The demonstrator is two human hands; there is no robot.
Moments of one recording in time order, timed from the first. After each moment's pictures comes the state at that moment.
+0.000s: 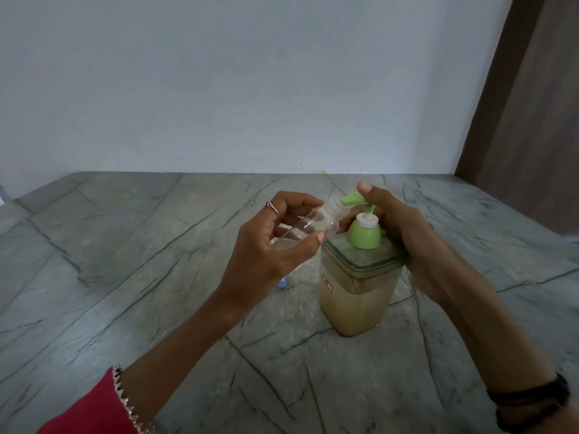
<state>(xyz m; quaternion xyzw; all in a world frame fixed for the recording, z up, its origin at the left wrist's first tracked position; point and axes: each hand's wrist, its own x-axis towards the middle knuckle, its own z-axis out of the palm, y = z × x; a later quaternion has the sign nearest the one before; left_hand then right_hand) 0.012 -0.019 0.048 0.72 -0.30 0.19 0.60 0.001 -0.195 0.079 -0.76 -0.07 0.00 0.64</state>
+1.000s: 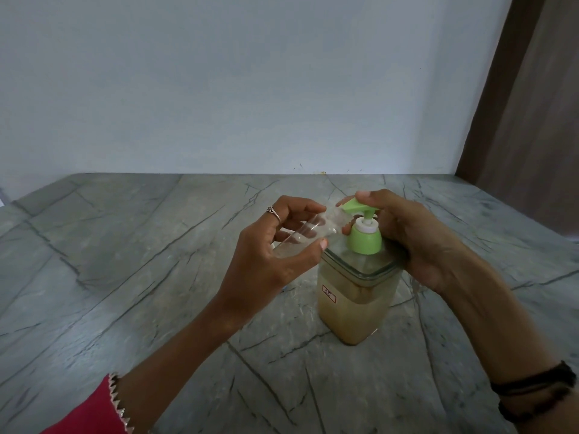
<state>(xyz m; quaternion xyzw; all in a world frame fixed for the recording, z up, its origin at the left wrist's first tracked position) 0.009 -0.019 0.047 0.74 -0.31 0.20 0.56 0.010 -0.201 0.083 -0.69 -0.05 0.09 0.72</state>
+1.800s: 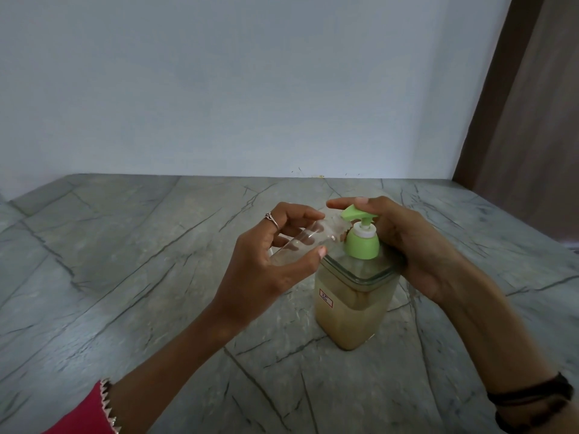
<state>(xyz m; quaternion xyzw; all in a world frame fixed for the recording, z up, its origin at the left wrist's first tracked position) 0.006 -0.020 0.046 0.75 -0.31 0.21 0.55 0.006 -0.203 0.081 -0.70 -0.12 0.08 0.70</state>
